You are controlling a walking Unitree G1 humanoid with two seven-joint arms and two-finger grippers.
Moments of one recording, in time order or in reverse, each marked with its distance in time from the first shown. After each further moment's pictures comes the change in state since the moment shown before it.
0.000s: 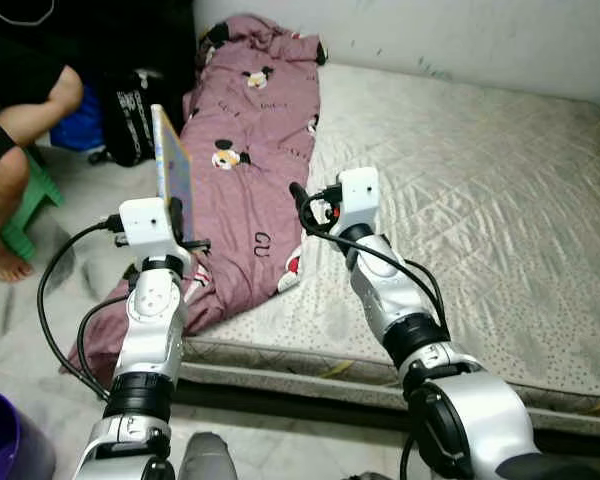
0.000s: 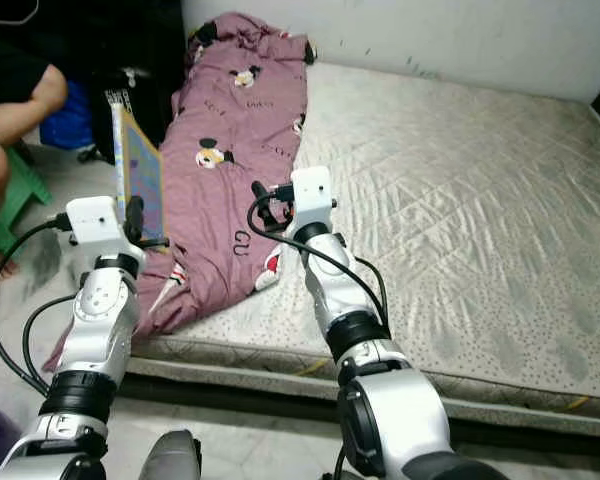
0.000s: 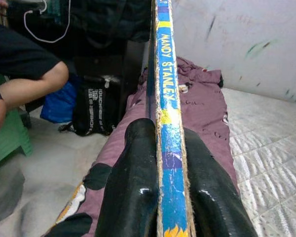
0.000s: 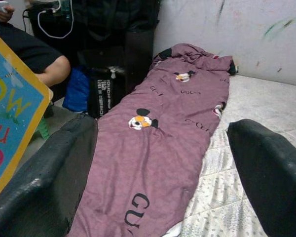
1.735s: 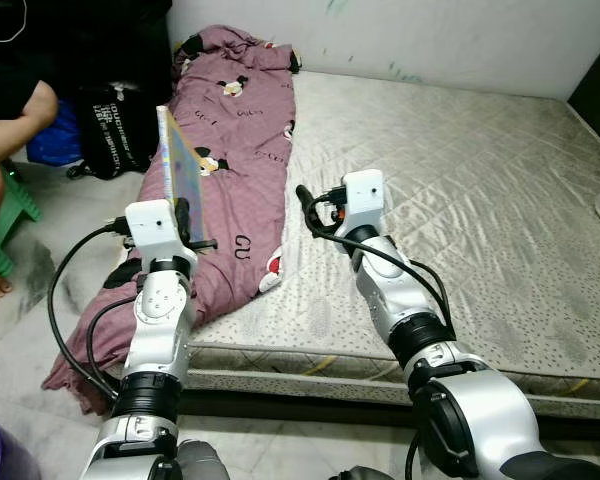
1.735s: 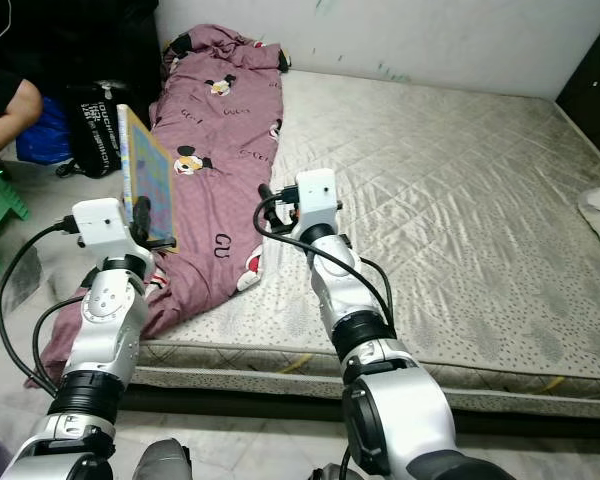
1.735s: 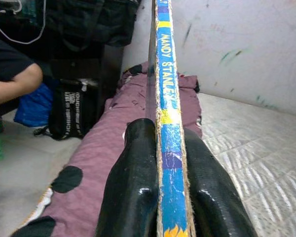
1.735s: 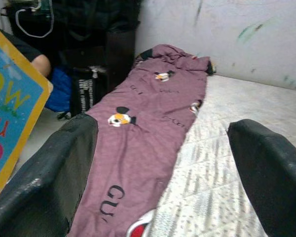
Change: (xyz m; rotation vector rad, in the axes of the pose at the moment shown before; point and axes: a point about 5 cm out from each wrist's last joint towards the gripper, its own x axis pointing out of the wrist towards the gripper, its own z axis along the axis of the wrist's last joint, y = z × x) left arm 0.000 -0.004 -0.001 -0.028 -0.006 -0.006; right arm -0.001 -0.002 -0.003 -0.011 0.017 -0.001
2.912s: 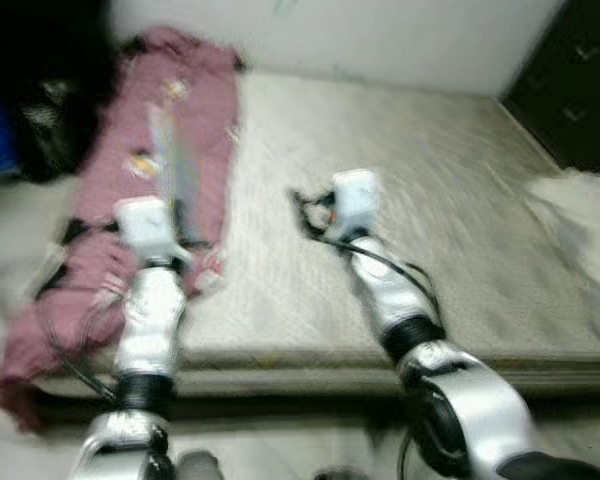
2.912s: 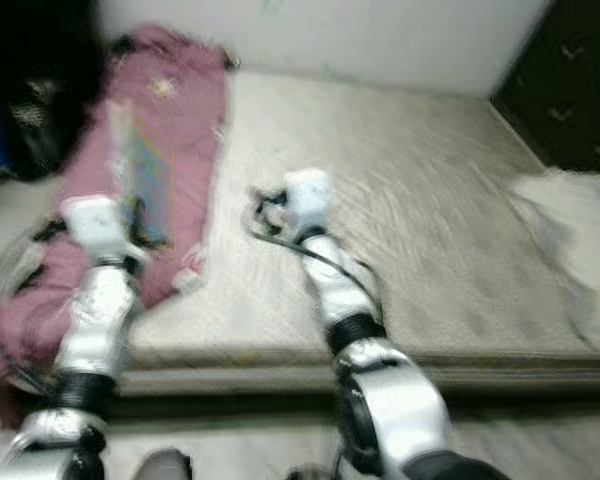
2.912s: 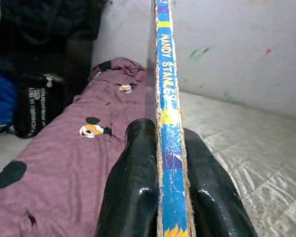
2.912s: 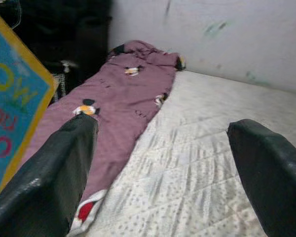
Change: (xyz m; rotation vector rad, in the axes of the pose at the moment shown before) left arm 0.003 0.011 0.003 0.007 -0.014 0.034; right arm 0.004 0.012 0.002 -0.005 -0.001 0.044
